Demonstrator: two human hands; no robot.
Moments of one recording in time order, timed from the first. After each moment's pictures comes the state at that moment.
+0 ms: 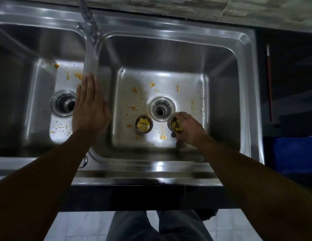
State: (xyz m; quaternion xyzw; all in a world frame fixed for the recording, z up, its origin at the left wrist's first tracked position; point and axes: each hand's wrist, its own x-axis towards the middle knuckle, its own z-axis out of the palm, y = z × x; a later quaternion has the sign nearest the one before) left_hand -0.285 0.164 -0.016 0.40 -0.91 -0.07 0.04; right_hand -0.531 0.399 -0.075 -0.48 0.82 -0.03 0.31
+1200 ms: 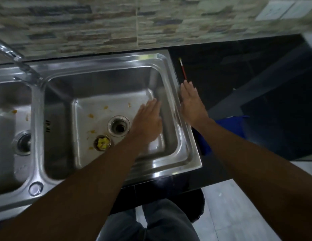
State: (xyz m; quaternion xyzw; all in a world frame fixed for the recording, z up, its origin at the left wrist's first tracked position) left_hand -0.513 0.370 0.053 0.17 -0.95 -0.28 -0.04; right_hand -0.669 0.496 0.051 -0.39 0.91 -0.07 0.08
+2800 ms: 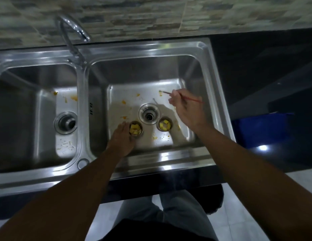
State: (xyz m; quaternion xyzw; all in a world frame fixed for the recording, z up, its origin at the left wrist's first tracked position) left_hand -0.314 0.254 -0.024 0.37 -0.84 -0.31 -0.22; right_hand -0.532 0.398 0.059 -0.31 0.81 -0.47 0.15
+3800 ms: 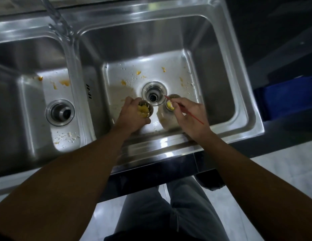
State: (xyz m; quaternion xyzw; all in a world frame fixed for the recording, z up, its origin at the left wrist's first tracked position) left_hand -0.332 0.232 -0.070 0.33 -0.85 -0.41 -0.07; right_hand -0.450 0.427 -0.014 -0.34 0.82 -0.44 0.12
